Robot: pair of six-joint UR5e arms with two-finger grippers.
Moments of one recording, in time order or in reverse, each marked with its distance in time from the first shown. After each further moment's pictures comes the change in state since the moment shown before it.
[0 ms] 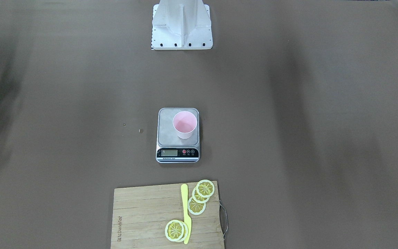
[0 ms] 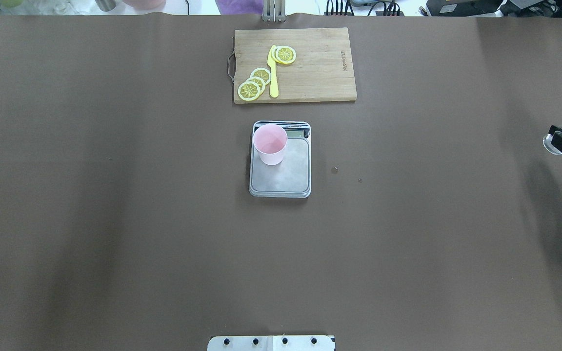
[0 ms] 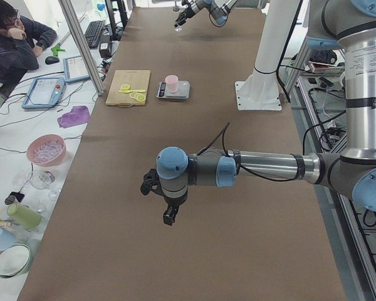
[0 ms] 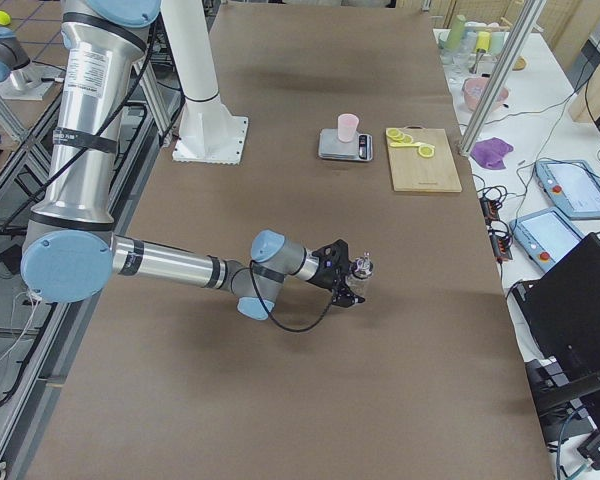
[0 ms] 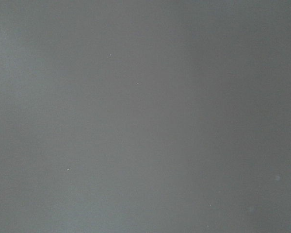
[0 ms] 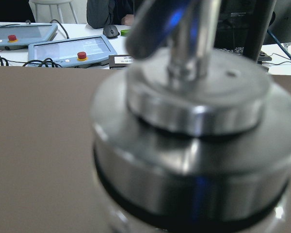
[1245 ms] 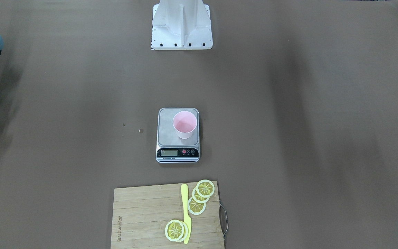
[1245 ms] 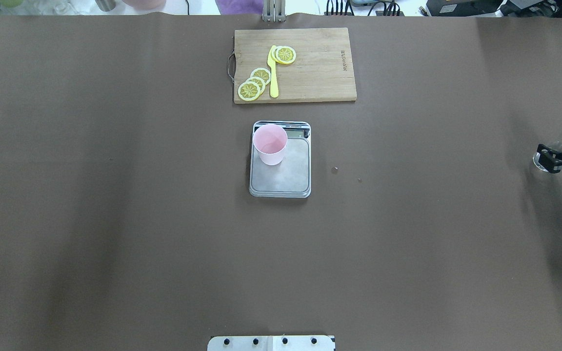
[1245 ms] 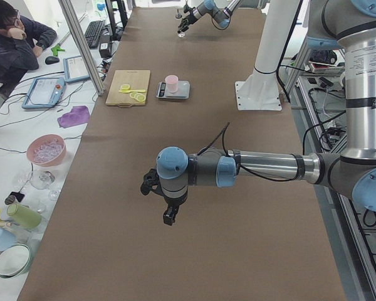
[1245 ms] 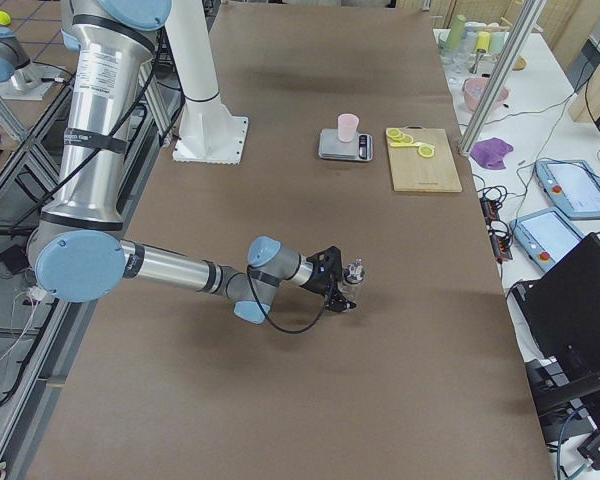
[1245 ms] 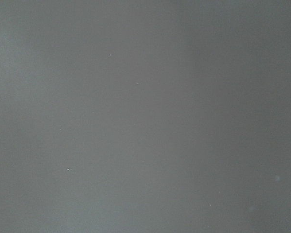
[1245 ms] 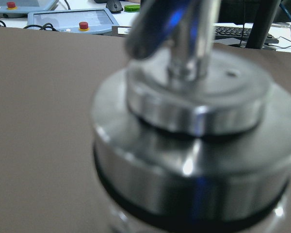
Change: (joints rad) left arm 0.000 0.000 0.000 0.000 0.000 0.000; right arm -0.093 0.002 -0.053 0.006 -0.051 0.000
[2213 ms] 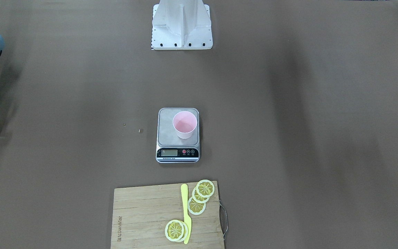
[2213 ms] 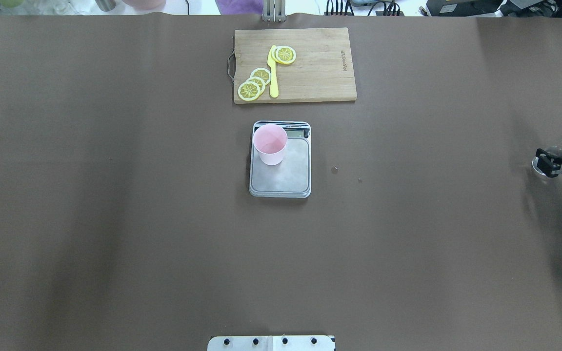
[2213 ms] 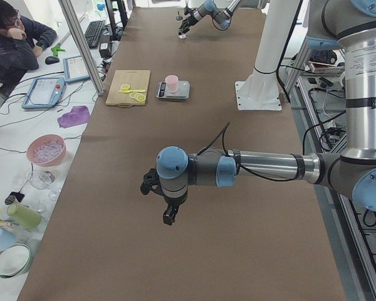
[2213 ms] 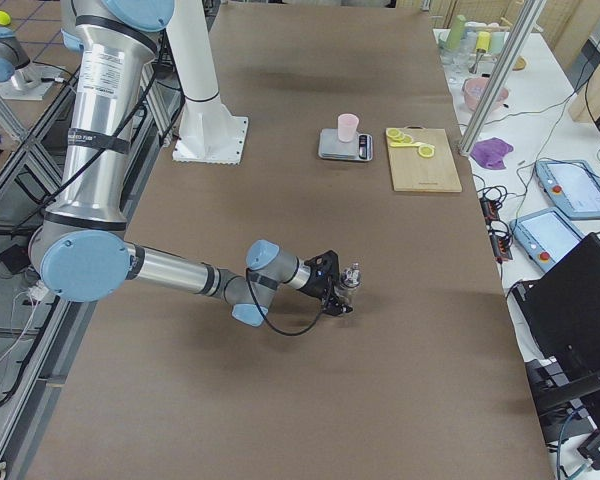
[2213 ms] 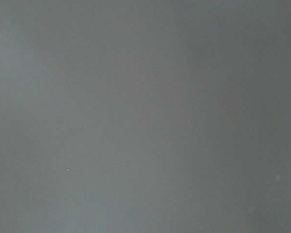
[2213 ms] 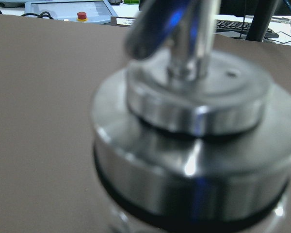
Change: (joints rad) left arm 0.000 0.000 -0.001 -0.003 0.000 0.001; right arm -0.020 0.003 -0.021 0.000 -0.012 -0.001
